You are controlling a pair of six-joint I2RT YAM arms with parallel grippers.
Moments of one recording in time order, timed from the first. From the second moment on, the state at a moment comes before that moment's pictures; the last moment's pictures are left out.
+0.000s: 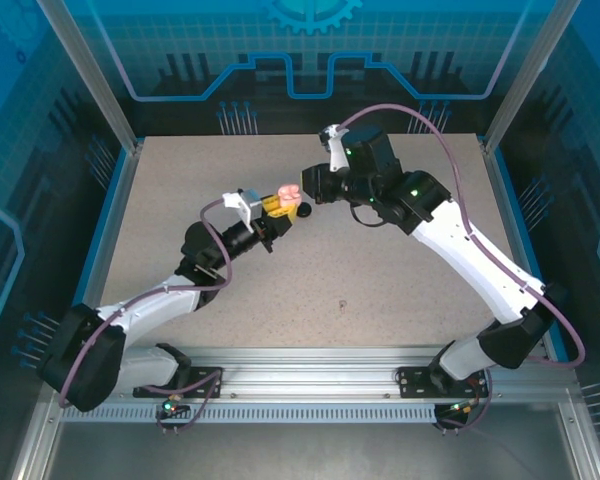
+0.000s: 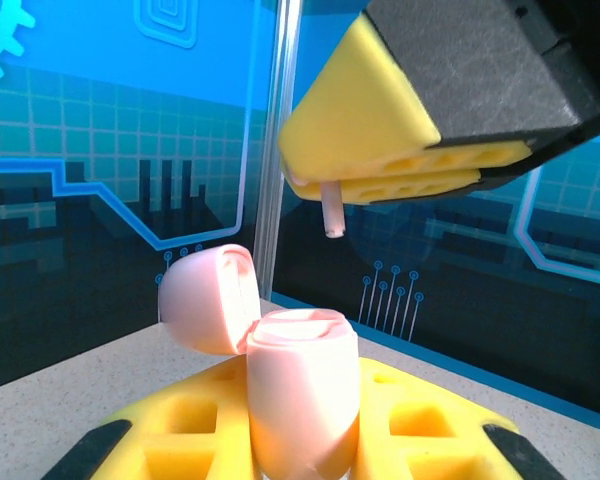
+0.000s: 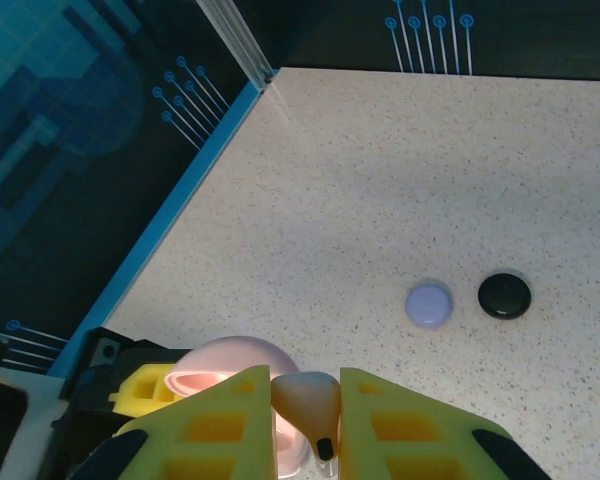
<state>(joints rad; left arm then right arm) -0.49 1.24 0.55 0.94 0.41 -0.21 0.71 1.48 1.69 -0.71 -0.08 0.44</state>
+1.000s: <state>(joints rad) -0.51 1.31 0.63 1.01 0.42 0.07 0.76 1.35 1.49 -0.45 -0.13 0.36</state>
